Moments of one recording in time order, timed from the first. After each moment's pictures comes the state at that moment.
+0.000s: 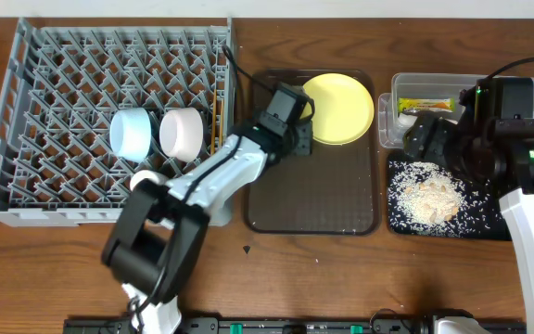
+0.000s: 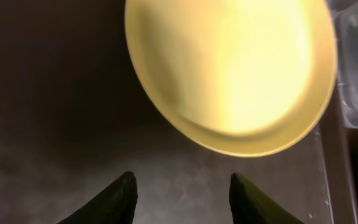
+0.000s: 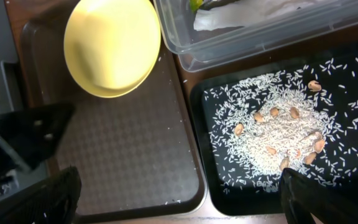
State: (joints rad) left arm -0.57 1.93 1.27 -0.28 0.07 -0.51; right arm 0.02 1.31 1.33 -1.09 -0.12 0.44
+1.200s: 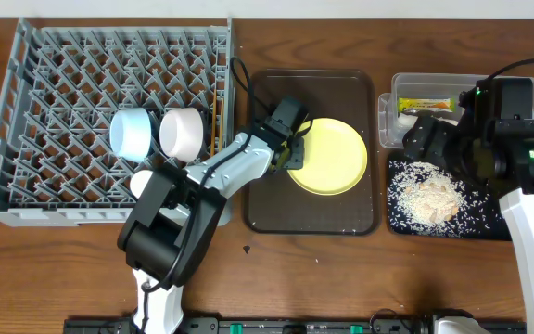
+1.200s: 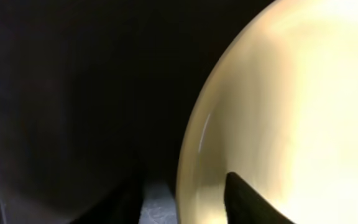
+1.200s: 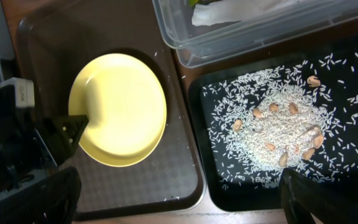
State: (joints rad) left arm -0.57 2.02 1.28 -0.45 0.00 -0.48; right arm 0.02 1.31 1.33 -1.10 -0.12 0.44
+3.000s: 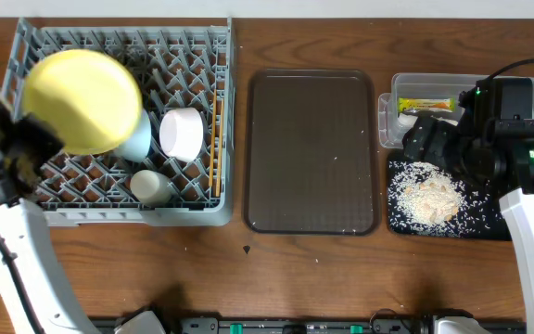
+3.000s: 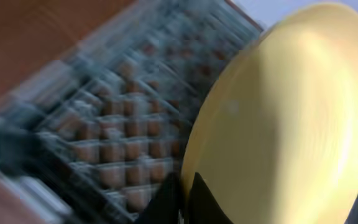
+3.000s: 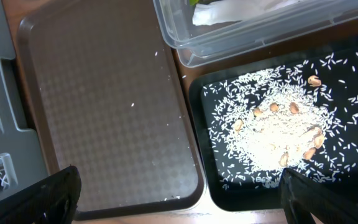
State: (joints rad) left arm 0.58 1.29 1.26 -0.73 0.13 -0.23; right arm 0.02 1.31 1.33 -1.10 -0.12 0.44
